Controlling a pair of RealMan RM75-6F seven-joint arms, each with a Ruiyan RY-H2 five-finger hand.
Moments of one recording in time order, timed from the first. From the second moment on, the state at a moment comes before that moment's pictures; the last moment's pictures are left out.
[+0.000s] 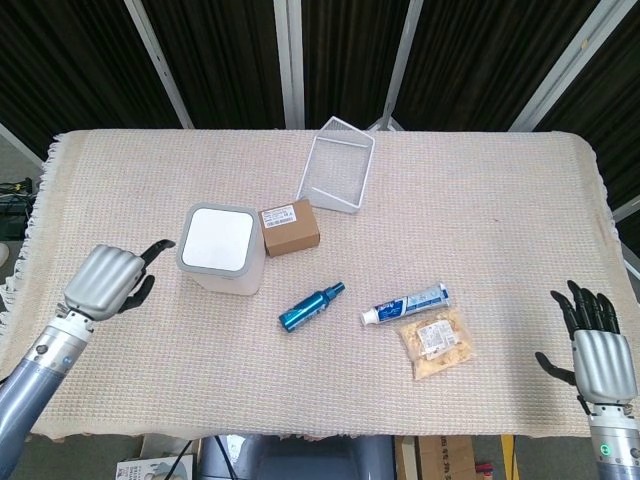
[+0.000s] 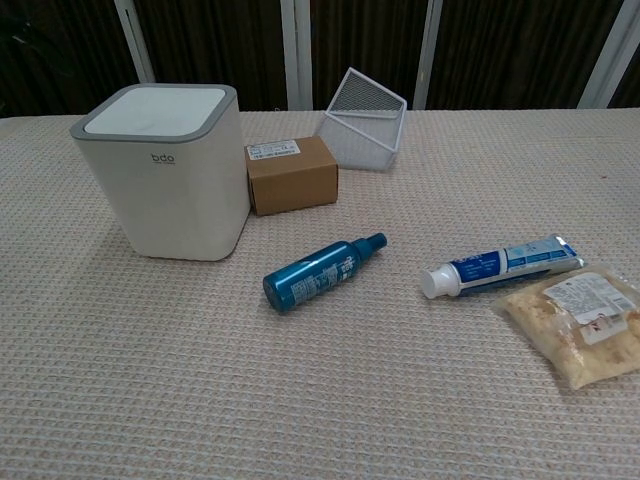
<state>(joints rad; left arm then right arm) -0.49 -0.95 -0.23 -1.98 1.27 1.01 0.42 0.06 -1.17 0.09 -1.62 -1.44 1.49 -0.09</state>
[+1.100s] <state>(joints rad) -0.69 -1.13 -0.15 -2.04 1.03 1.11 0.80 0.06 -1.18 0.11 -1.60 -1.43 1.49 -0.06</state>
